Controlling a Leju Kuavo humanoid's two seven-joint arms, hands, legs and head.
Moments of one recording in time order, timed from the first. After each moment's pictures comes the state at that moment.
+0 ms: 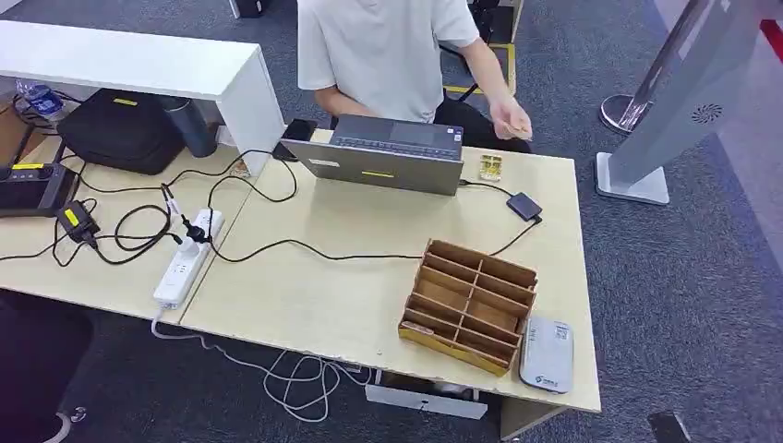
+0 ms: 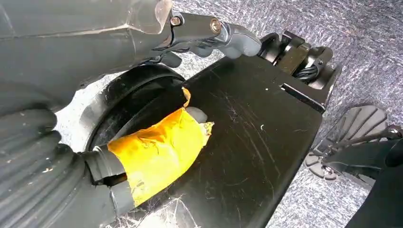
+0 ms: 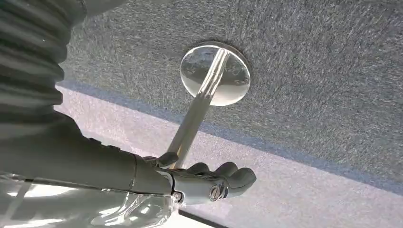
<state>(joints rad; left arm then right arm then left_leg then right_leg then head) -0.10 -0.23 0.20 -0.22 -1.15 -0.20 0.11 -0.13 -0.09 -0.72 -0.63 1.18 -0.31 -0.13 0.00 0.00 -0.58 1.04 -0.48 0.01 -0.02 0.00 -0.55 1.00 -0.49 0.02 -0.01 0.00</state>
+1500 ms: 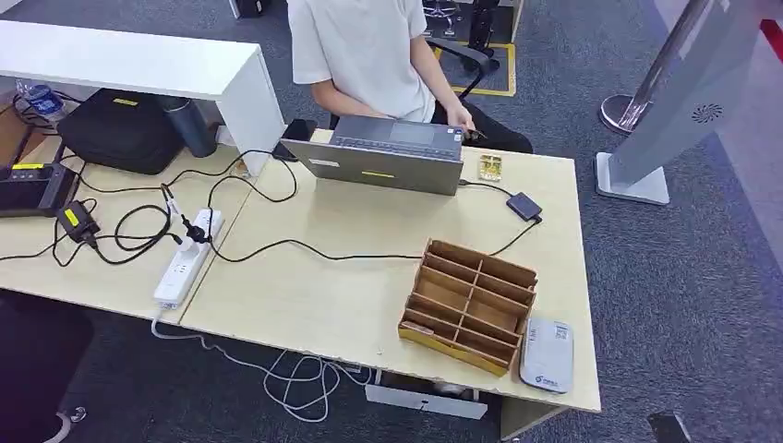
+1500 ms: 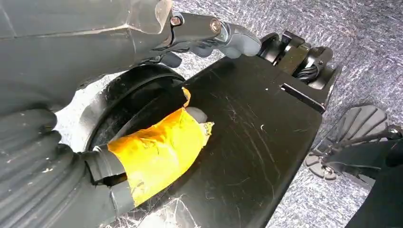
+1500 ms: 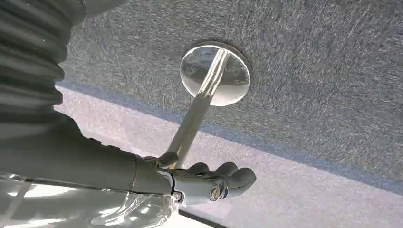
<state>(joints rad) -0.10 -0.23 0.20 -0.22 -1.16 -0.19 0.10 -0.14 -0.09 -0.71 -0.63 1.18 -0.33 -0.15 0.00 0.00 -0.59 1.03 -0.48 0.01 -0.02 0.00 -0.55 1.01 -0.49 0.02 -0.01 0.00</state>
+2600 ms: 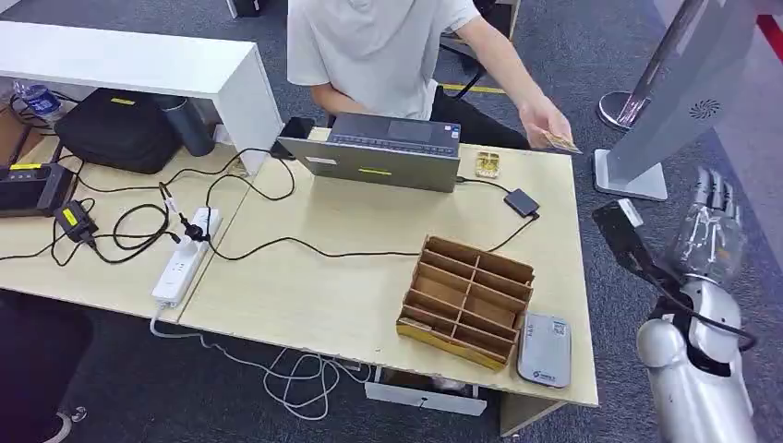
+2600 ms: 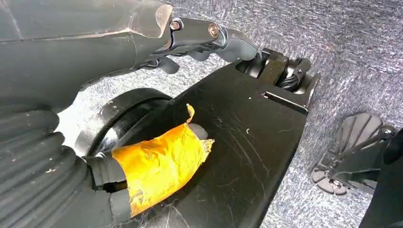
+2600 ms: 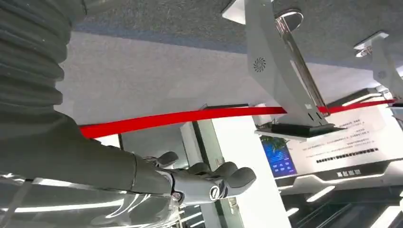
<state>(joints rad) -0.11 -0.24 0.11 -0.22 -1.22 -0.14 0.04 -0.47 -0.16 0.05 -1.21 1.08 -0.28 0.18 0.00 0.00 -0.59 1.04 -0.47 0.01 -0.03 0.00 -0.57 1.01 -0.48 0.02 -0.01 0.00</state>
